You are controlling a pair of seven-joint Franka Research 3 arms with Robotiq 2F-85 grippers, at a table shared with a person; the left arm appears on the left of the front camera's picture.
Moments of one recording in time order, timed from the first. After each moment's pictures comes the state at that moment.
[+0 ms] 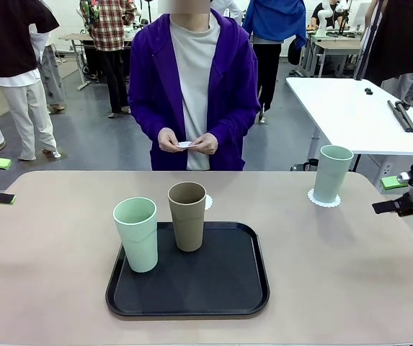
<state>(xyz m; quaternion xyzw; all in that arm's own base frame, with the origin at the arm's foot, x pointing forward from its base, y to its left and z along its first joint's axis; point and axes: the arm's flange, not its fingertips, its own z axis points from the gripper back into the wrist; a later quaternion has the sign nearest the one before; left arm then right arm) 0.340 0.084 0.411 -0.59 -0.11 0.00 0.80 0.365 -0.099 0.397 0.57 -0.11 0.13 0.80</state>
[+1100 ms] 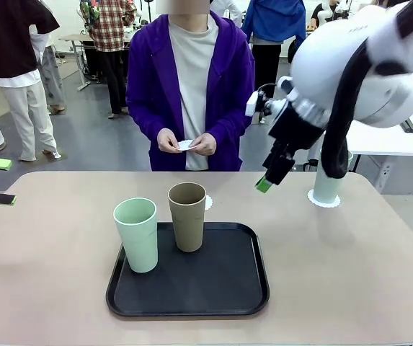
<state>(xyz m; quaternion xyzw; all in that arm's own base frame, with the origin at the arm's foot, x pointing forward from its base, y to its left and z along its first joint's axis) 0.340 0.084 0.411 -0.59 -0.11 0.00 0.80 0.415 0.208 0.476 0.10 -0.17 0.60 0.78</state>
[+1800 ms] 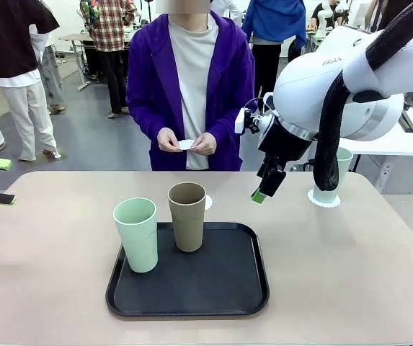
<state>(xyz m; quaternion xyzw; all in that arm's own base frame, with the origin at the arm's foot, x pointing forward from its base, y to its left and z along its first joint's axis) 0.340 0.084 0.411 -0.59 -0.11 0.00 0.80 0.419 0.218 0.458 0.09 -0.16 0.61 0.77</state>
